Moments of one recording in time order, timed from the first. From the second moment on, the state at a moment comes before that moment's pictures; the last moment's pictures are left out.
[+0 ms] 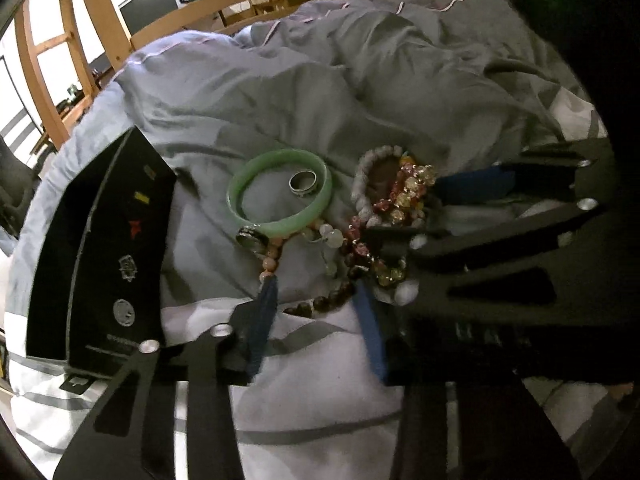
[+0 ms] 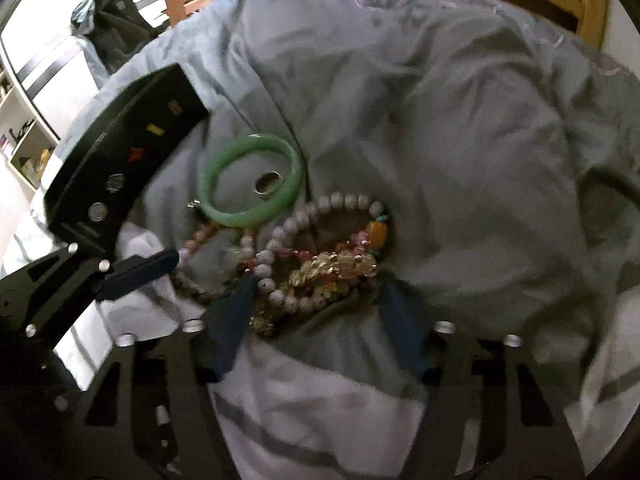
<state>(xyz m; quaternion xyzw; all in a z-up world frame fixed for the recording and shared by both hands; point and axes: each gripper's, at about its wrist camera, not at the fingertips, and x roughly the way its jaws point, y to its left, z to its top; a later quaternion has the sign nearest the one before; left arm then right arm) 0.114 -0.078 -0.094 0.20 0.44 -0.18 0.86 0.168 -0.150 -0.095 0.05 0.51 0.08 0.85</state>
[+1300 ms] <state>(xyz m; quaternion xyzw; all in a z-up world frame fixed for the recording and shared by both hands) 0.121 -0.065 -0.090 0.12 0.46 -0.24 0.85 0.151 -0.190 -0.028 0.20 0.39 0.12 0.89</state>
